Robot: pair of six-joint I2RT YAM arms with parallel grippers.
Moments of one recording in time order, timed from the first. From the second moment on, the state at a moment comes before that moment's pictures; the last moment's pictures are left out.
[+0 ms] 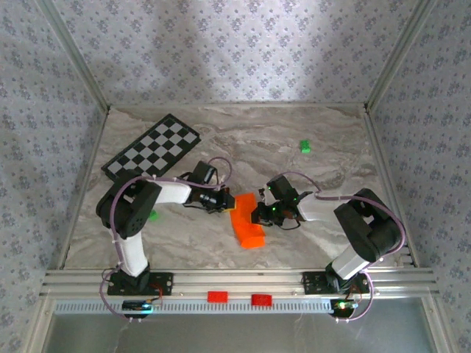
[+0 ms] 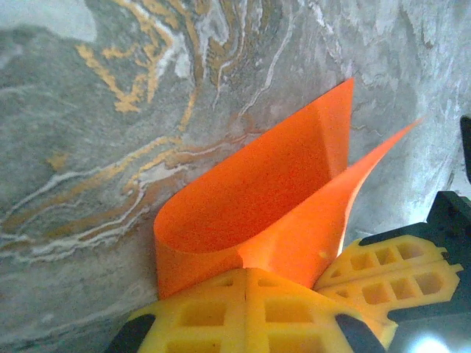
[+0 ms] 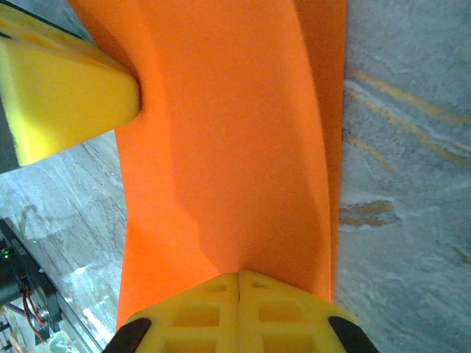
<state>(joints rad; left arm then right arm) -0.59 1.84 0.86 -0.03 0.67 -0.72 0.62 1.58 0.61 -0.09 -0.52 0.68</state>
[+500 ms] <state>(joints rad) -0.54 1.87 0.89 -0.03 0.67 -0.80 0.62 1.58 0.60 -0.07 -0.51 0.68</state>
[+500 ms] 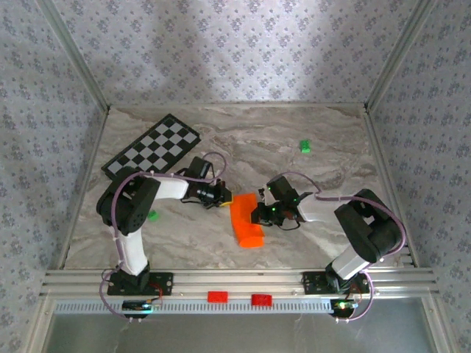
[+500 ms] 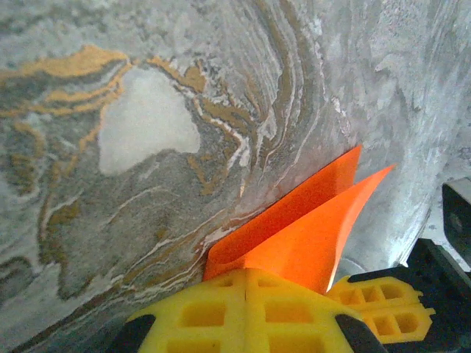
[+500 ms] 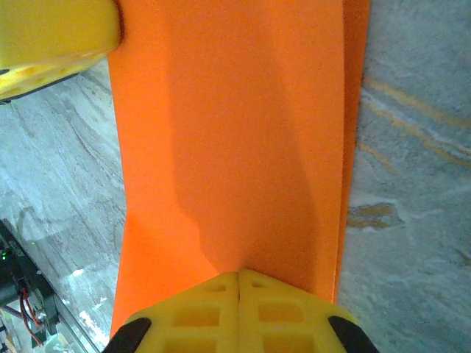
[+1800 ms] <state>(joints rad) -0.58 1.67 0.95 -0.18 0.40 -0.89 0.64 1.55 0.57 -0.02 -0.48 0.78</state>
